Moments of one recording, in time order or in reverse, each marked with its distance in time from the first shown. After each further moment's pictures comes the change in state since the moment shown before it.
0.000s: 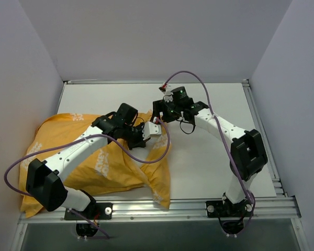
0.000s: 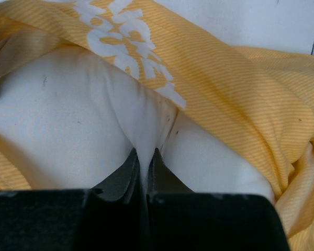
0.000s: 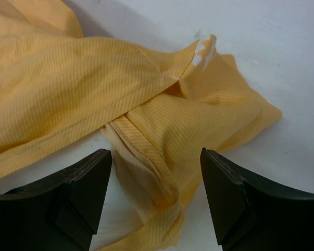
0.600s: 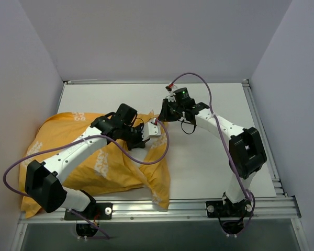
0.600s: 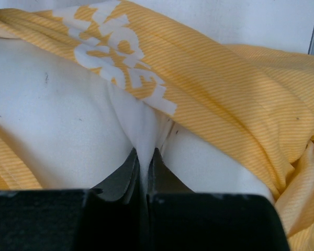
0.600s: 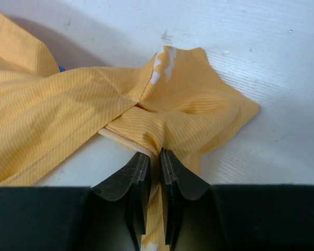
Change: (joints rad) left arm 0.000 -0.008 0.000 -0.013 0.001 0.009; right arm -0.028 0.043 -0.038 0.047 0.053 0.131
